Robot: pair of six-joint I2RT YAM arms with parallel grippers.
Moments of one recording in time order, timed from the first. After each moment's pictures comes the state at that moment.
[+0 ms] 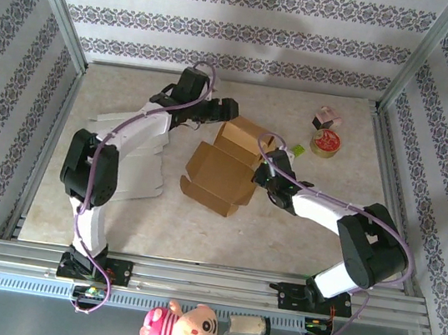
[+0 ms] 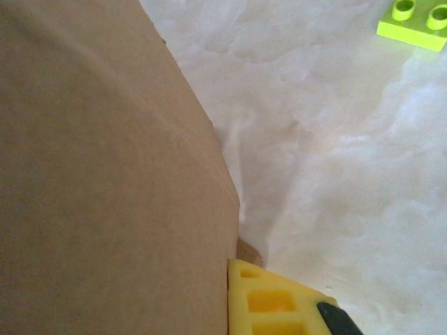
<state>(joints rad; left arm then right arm) -0.38 1.92 1.59 -0.34 0.40 -0.61 0.52 1.54 0.72 0.03 0.17 0.74</state>
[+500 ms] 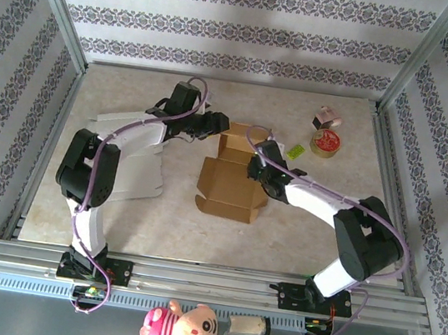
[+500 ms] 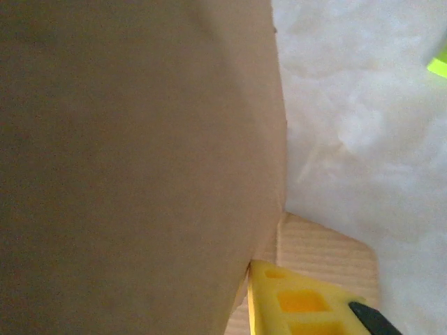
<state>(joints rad) -0.36 1.86 1.35 -0.15 0.56 -0.76 0.57 1.63 0.90 -0.12 0.19 0.65</state>
